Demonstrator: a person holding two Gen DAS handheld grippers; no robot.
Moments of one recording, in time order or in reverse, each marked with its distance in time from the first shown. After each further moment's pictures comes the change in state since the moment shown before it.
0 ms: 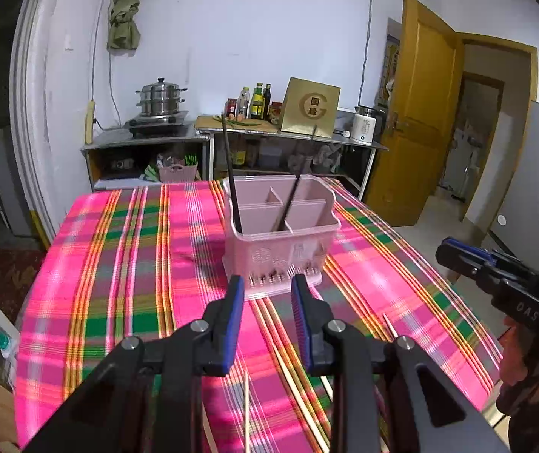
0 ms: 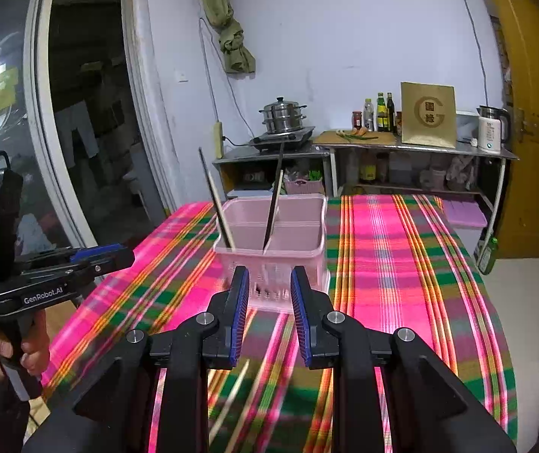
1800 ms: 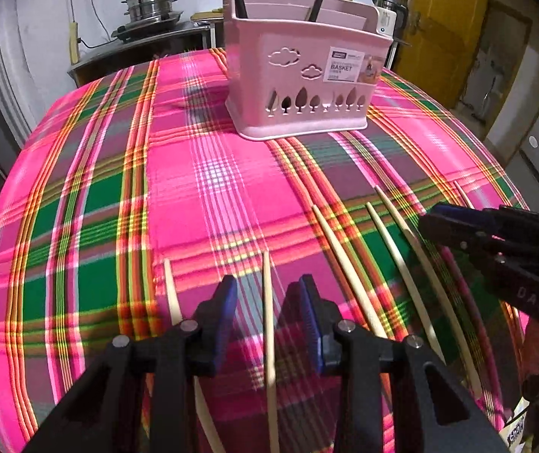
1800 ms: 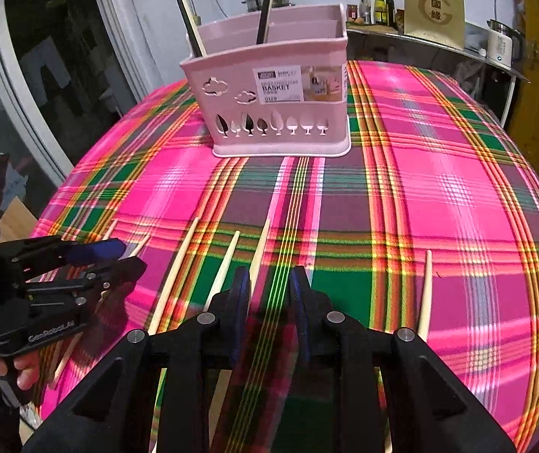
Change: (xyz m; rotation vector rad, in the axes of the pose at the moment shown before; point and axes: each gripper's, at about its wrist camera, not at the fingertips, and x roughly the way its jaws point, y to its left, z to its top) left arm 0.101 0.009 -0.093 0.055 0.390 0.068; right arm 0.112 0.008 -0.091 0.034 0.397 -0.042
